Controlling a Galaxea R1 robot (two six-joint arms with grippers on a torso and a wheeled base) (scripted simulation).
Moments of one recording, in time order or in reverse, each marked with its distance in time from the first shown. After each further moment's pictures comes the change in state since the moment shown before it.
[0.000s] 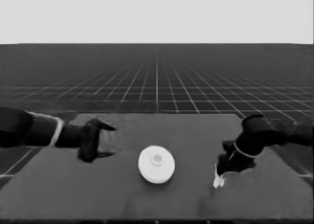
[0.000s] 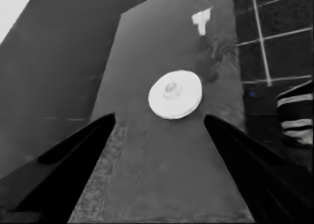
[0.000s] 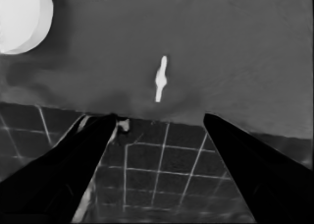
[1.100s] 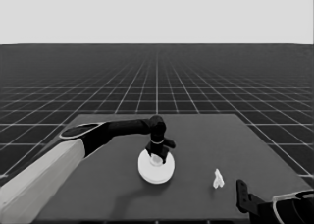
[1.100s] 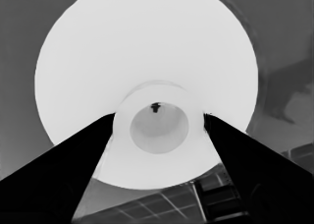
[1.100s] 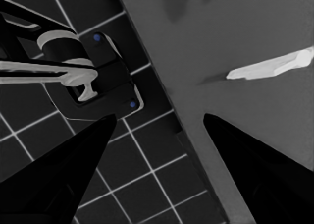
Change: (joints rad) left arm 0.379 1.118 -1.167 -0.054 0.730 -0.903; right arm -0.439 -0.365 0.413 -0.549 0.340 -0.869
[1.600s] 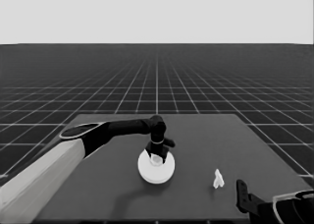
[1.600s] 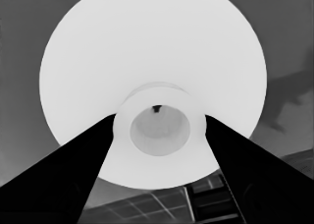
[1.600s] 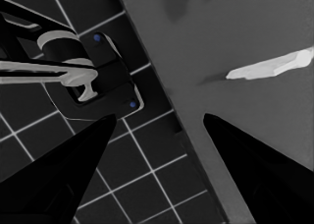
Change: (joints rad) left arm 0.000 0.000 0.000 0.000 0.000 -0.078; right arm 0.000 0.000 0.000 0.000 0.000 0.000
